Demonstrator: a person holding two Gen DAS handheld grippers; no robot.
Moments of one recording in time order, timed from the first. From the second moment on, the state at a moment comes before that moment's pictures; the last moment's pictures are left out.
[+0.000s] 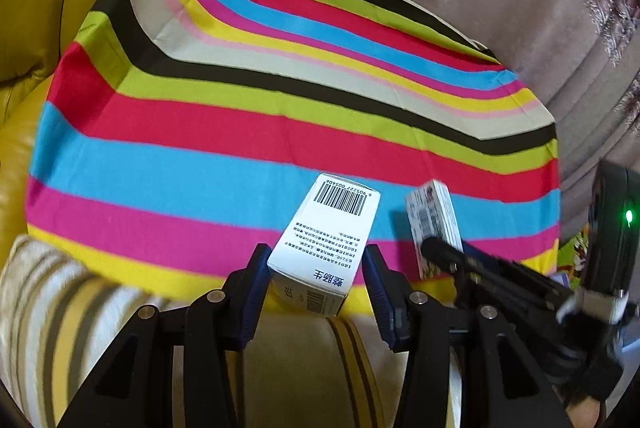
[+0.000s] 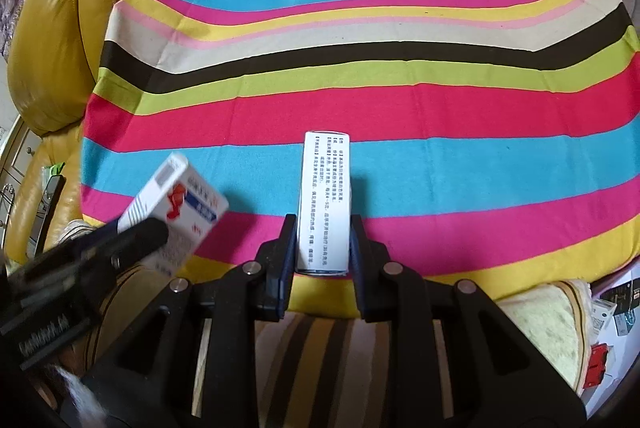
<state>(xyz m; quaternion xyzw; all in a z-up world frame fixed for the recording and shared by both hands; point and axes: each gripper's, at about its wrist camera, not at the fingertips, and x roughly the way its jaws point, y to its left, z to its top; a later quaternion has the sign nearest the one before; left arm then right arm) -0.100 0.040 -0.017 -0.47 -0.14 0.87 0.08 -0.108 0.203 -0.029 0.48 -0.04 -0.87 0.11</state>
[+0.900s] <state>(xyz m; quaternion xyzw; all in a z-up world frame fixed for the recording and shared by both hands) -0.033 0.098 0.008 -0.45 -0.11 0.88 0.15 -0.024 0.265 0.010 0.44 -0.06 -0.89 0.09</state>
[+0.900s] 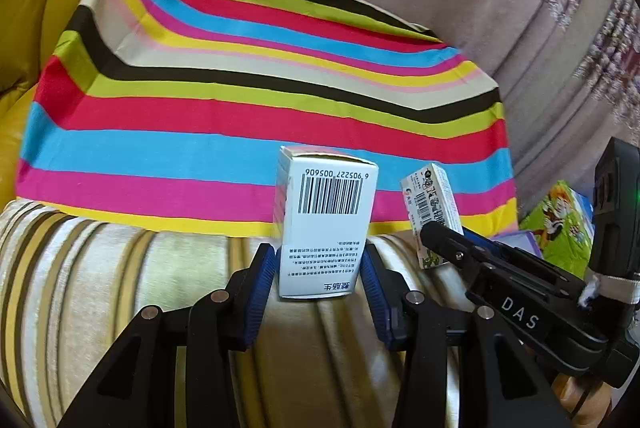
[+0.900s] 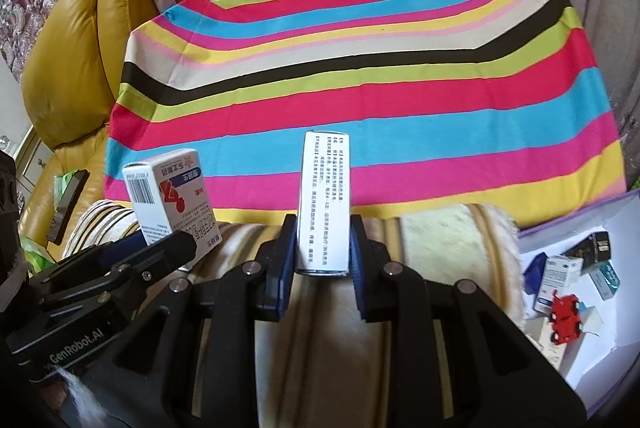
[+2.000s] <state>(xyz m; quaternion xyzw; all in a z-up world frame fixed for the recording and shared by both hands) 0.004 0.233 0.029 -0.44 -0.04 0.84 0.31 0.060 0.396 0.027 0.41 -0.07 -0.90 -0.08</state>
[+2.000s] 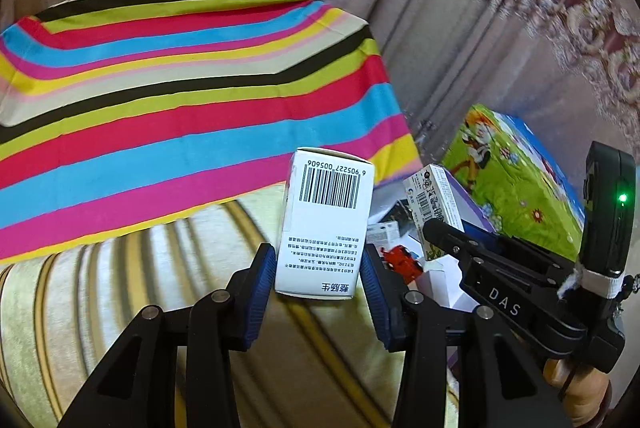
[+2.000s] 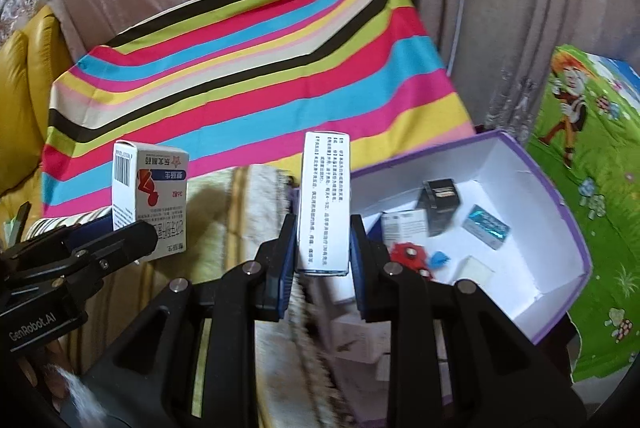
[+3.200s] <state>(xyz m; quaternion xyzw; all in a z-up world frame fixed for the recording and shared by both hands) 0.017 0.344 0.022 -0.44 0.05 0.81 0.37 0.122 0.501 0.020 0.43 -0.11 -0.87 -0.23</state>
